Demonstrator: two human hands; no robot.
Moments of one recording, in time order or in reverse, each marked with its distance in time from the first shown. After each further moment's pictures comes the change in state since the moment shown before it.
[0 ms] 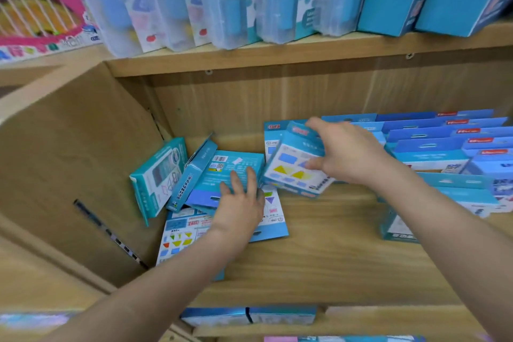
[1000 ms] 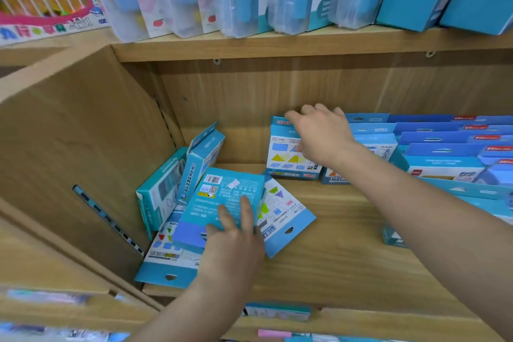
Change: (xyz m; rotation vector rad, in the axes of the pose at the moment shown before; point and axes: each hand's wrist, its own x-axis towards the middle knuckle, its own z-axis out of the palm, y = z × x) left_hand -0.069 0.017 -0.024 -0.135 -0.244 0.001; right_hand 0.057 -0.011 0.035 -0.199 0.047 -0.087
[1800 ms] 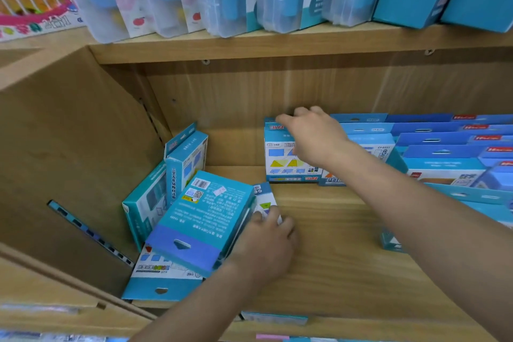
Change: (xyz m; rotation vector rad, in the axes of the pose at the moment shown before) left_hand 0.058 0.028 0.009 0.022 0.315 0.378; right_hand 0.010 0.005 0.005 0.085 -0.060 -0.029
